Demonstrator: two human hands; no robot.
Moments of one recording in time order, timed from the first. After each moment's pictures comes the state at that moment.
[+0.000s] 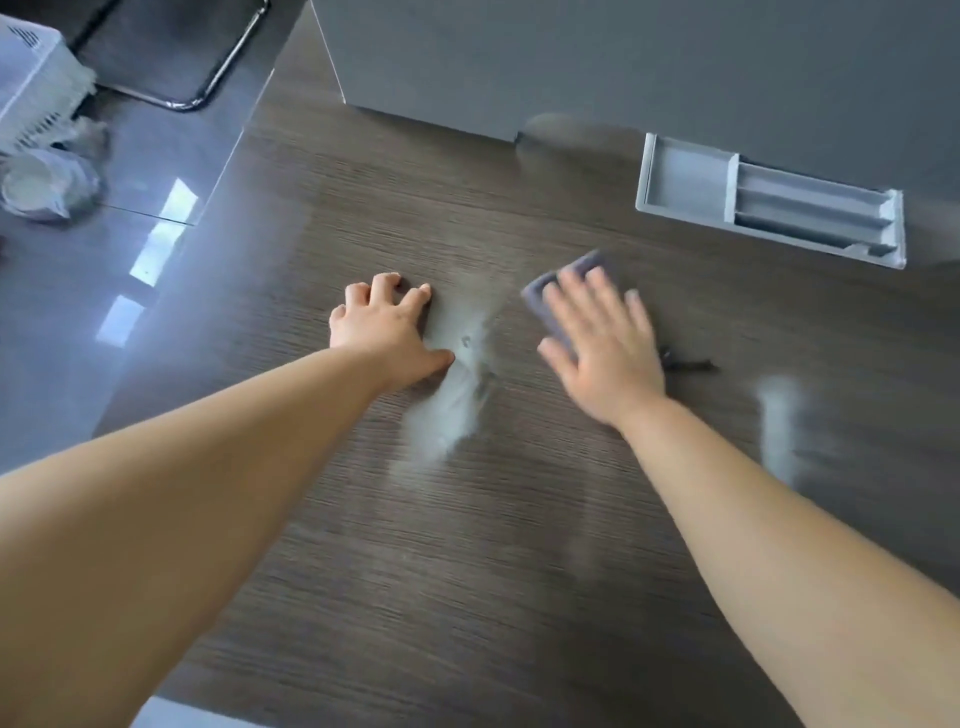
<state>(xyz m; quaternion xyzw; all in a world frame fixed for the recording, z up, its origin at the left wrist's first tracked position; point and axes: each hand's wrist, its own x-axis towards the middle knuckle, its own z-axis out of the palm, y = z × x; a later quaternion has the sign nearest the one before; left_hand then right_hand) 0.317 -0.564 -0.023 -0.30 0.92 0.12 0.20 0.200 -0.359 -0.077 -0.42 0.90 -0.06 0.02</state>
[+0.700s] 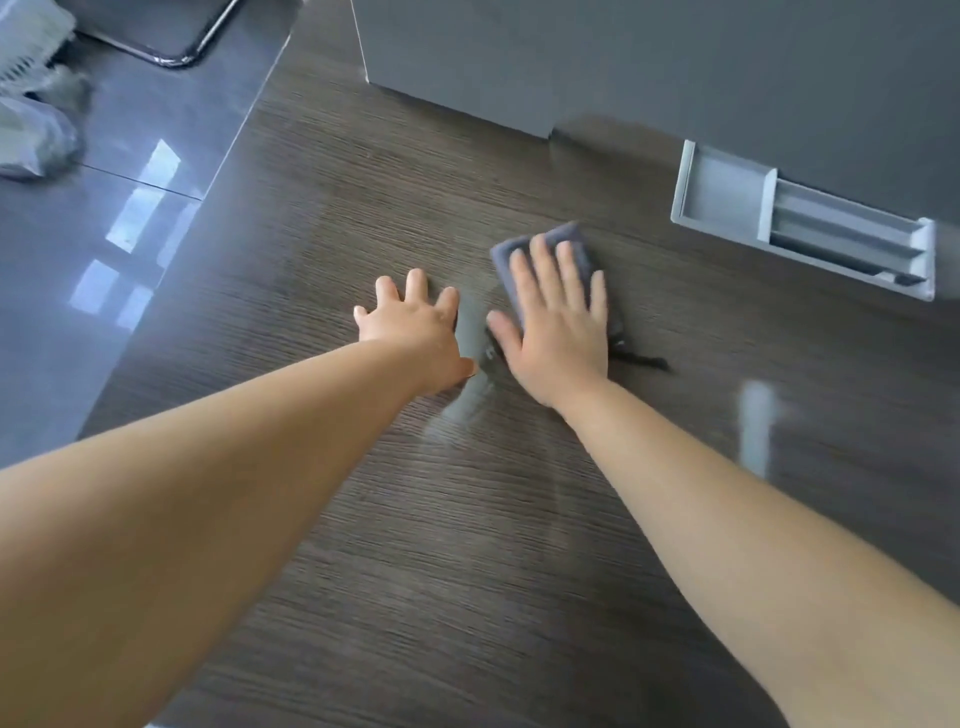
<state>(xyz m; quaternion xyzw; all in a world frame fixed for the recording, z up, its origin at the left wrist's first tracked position) 0.304 -0.567 -0.022 -0.27 0.92 0.11 0.27 0.219 -0.441 -0.071 -0.38 0.92 -0.04 0.06</state>
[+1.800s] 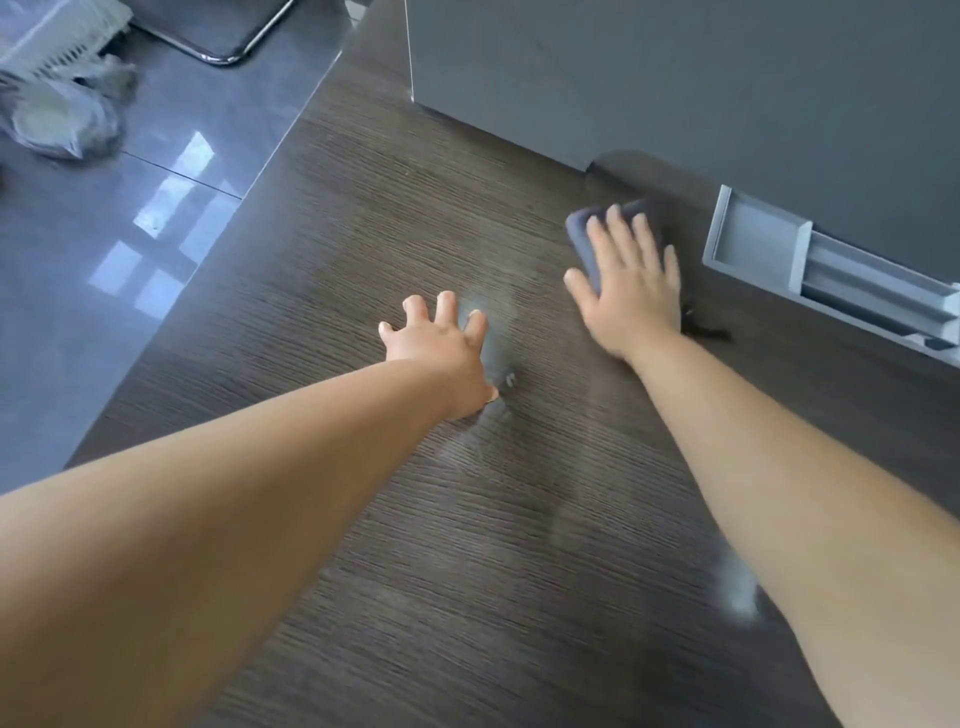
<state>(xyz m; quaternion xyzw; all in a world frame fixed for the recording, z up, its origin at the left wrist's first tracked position) 0.302 -0.568 -0.015 -0.26 0.91 0.11 0.30 0.130 -0.457 -0.060 -0.36 0.93 -0.01 0.09</state>
